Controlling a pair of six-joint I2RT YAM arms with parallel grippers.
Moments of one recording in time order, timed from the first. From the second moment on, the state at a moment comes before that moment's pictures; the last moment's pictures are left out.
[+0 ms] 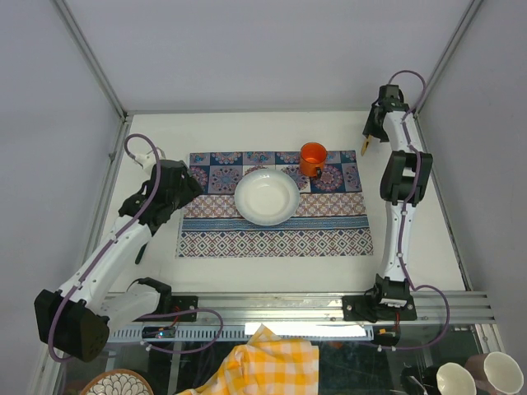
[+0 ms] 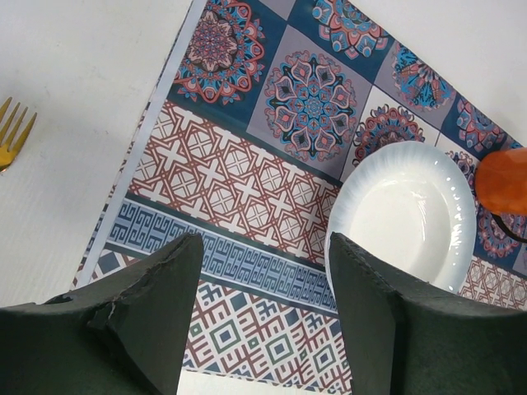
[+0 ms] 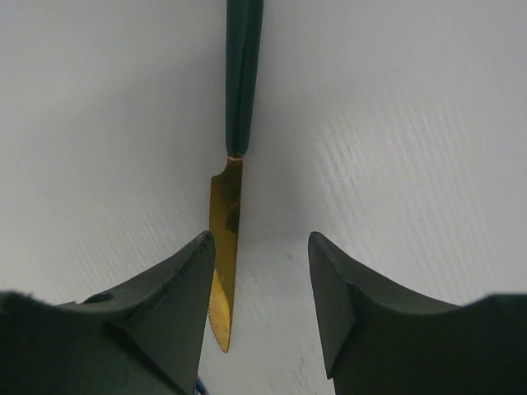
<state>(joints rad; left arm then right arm) -0.37 1.03 0.87 -0.55 -0.32 -0.82 -0.09 2.55 2.37 -0.79 0.17 0.22</state>
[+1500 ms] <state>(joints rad) -0.37 1.08 0.88 -0.55 -0.28 -0.84 -0.09 2.70 2.46 -0.53 0.19 0.18</state>
